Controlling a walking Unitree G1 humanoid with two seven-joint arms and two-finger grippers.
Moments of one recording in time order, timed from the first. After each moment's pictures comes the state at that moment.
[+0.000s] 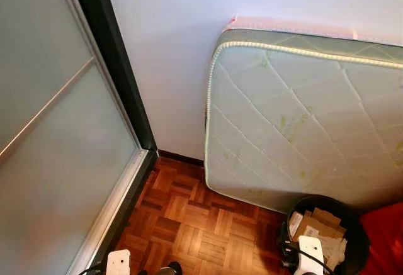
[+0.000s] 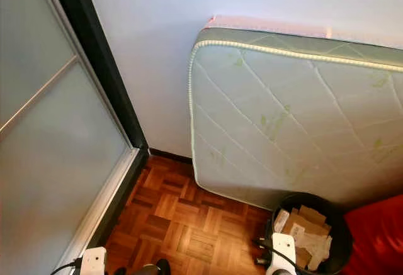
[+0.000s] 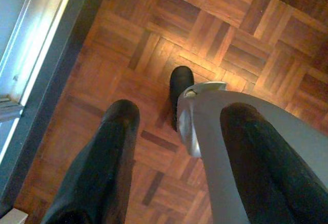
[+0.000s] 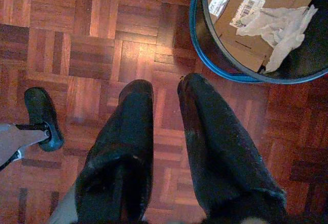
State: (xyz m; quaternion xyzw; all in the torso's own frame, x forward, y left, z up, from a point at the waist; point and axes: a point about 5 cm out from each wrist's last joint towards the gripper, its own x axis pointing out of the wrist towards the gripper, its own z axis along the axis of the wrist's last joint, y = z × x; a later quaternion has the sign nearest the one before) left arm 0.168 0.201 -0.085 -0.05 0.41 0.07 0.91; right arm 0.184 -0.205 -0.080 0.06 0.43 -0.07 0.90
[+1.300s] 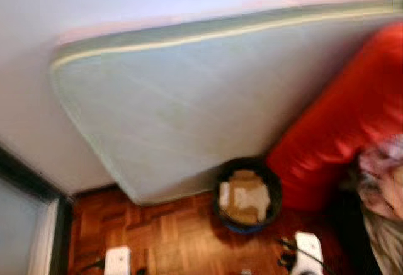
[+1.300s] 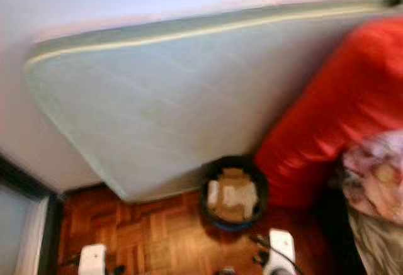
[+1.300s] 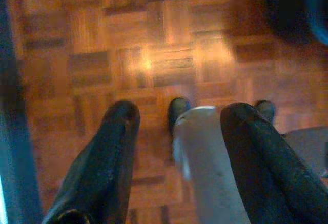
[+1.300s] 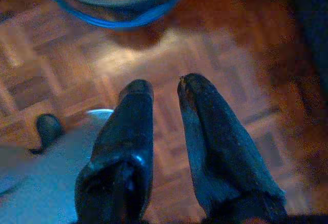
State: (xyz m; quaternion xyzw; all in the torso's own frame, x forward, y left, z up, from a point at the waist) left arm 0.173 0.198 -0.083 -0.05 0.40 0.06 0.91; right arm 0.184 -0.207 -0.080 0.06 0.43 -0.07 0.90
